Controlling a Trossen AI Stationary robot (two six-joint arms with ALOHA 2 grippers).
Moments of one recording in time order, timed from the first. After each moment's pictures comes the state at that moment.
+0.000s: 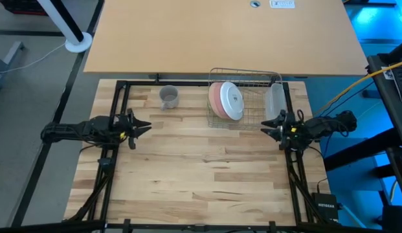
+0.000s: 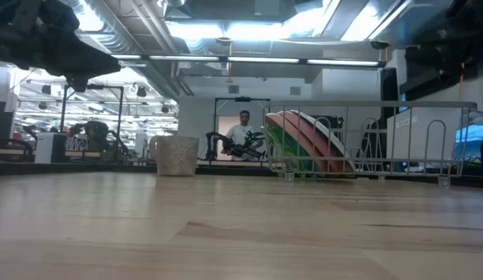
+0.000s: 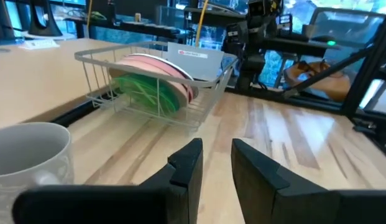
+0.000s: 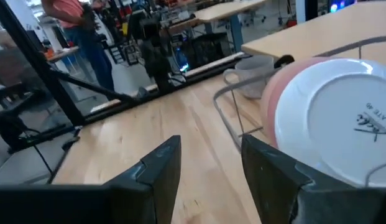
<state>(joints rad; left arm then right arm) -0.04 0.01 0.13 -0.20 -0.29 -0.15 0.38 0.00 0.33 -0.47 0.53 0.39</state>
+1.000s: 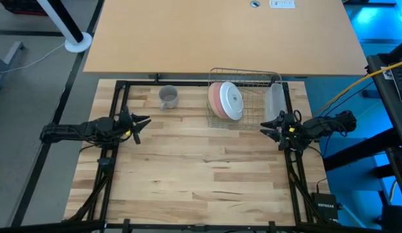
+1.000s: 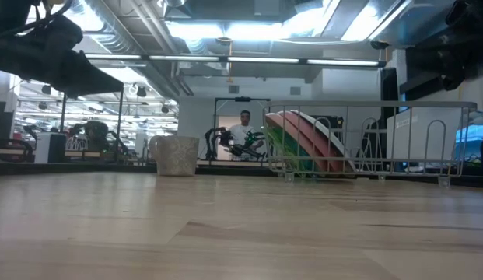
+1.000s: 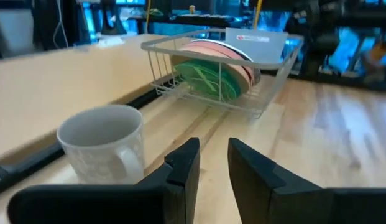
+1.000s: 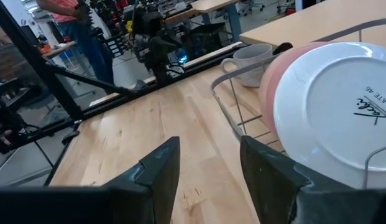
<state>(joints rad) -0.02 0.02 0.09 -0.23 -0.53 -0.10 0.38 0.00 0.33 -0.53 0.51 0.44</state>
